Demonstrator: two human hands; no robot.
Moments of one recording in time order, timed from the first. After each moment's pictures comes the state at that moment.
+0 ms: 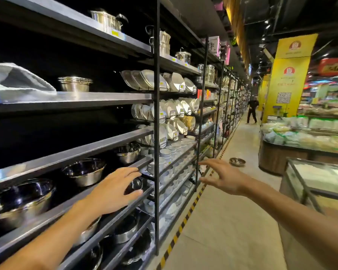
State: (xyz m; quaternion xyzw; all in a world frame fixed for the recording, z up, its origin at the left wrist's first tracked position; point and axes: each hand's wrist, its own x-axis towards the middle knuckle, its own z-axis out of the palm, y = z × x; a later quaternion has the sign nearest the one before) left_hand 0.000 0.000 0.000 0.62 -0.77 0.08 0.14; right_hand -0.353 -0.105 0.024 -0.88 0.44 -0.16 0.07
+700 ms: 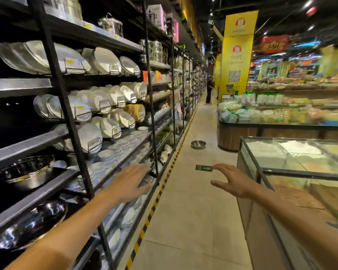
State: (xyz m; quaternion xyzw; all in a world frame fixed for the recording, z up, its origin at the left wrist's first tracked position) left_hand -0.260 -0.389 -0.055 0.54 -0.84 0.02 0.06; right_hand -0.630 -0.376 -0.073 -0.77 0.61 -0.15 0.07
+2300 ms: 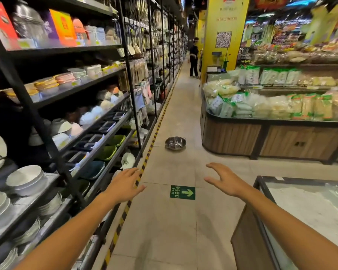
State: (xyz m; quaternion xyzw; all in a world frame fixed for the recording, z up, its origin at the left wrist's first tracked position) left_hand -0.646 -1.596 -0.205 0.54 -0.84 -0.06 0.01; right_hand -1.020 -1.525 -0.196 -0.70 0.67 -0.16 0.17
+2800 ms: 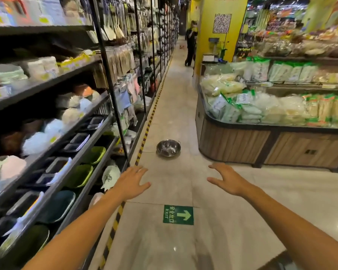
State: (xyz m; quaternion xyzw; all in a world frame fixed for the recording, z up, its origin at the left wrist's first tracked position) left_hand -0.752 -2.016 -0.246 0.51 -0.85 -0.11 0.01; right_hand -1.118 -1.918 -0.223 -0.67 0.71 -0.11 0.19
